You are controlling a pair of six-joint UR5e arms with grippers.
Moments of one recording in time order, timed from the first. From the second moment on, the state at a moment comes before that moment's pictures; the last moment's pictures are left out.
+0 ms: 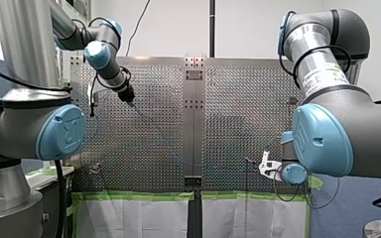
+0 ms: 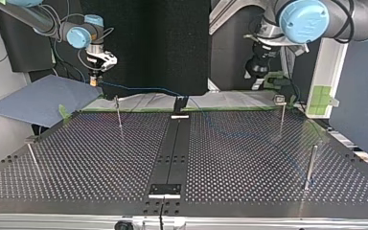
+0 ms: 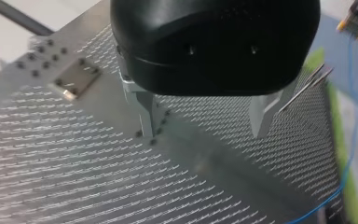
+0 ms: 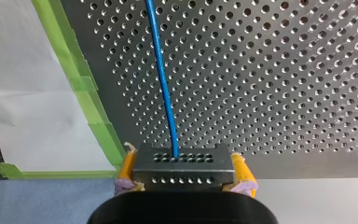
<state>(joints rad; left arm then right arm) -0.13 -1.37 -2.07 -3.28 -1.53 -1.88 1.73 -0.74 1.93 -0.97 1.55 1.76</state>
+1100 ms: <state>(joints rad) -0.43 -1.67 -2.06 -2.98 -1.69 -2.00 1.73 -0.74 1.93 -0.98 1.56 1.75</state>
